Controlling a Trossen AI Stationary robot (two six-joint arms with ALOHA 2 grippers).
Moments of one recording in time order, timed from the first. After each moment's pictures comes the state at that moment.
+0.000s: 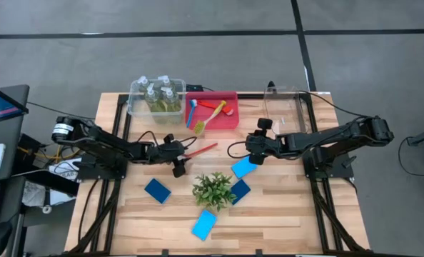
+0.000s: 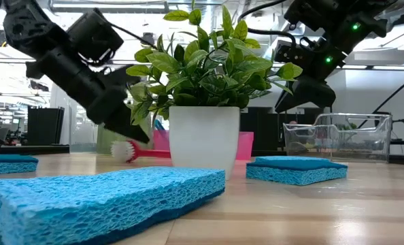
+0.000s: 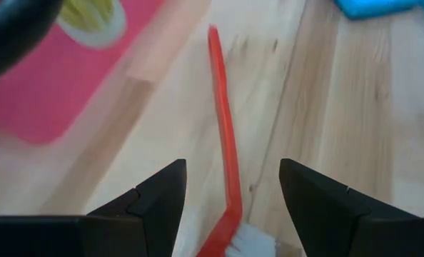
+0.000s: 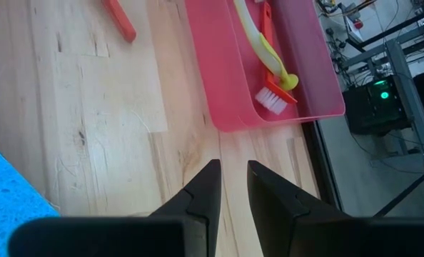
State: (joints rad) left arm -0.06 1.45 0.39 0.38 -0.35 -0.14; right arm 0.04 1.16 0.65 -0.30 0.65 -0.16
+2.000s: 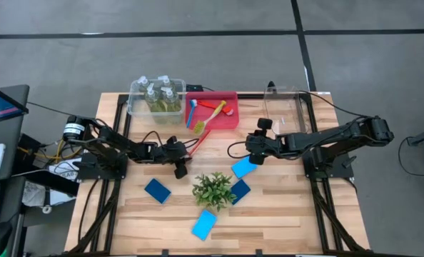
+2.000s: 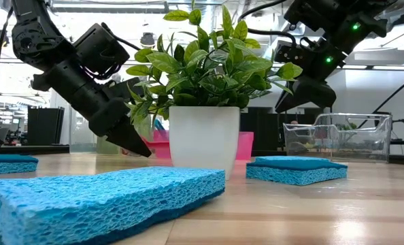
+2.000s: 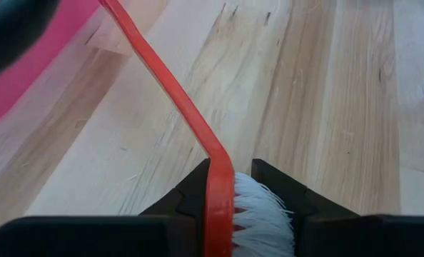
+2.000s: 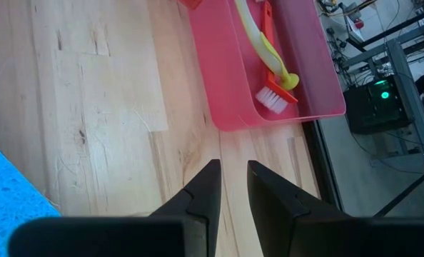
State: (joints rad) left arm -0.03 1.58 0.39 0.48 -0.25 -0.16; right arm 0.04 1.16 0.65 -0.31 0.65 -0.16
